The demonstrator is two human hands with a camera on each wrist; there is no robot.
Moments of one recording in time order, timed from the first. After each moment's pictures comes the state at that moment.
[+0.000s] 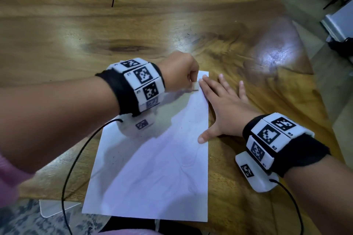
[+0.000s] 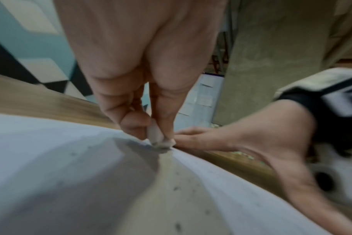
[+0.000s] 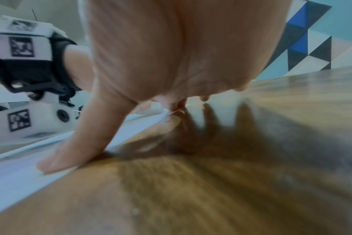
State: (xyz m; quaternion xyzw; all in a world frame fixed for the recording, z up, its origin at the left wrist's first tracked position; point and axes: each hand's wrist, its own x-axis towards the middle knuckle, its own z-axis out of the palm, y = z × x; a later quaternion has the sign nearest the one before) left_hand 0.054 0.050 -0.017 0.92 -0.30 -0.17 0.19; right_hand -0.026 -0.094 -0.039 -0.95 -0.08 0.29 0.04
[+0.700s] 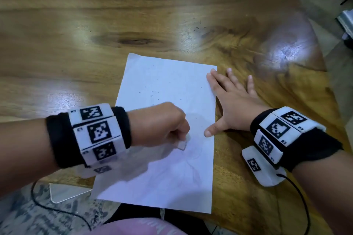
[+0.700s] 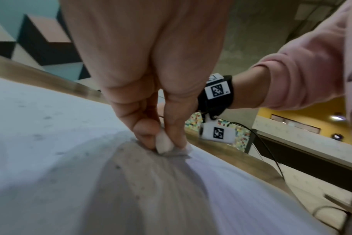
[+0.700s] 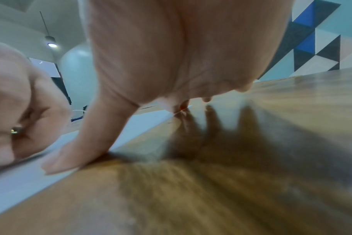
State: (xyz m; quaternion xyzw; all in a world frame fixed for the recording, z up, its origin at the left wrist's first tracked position) left_hand -0.027 0.108 -0.036 0.83 -0.43 -0.30 0.18; right_hand -0.025 -0.094 -0.037 -0.95 -0.09 0.31 0.03
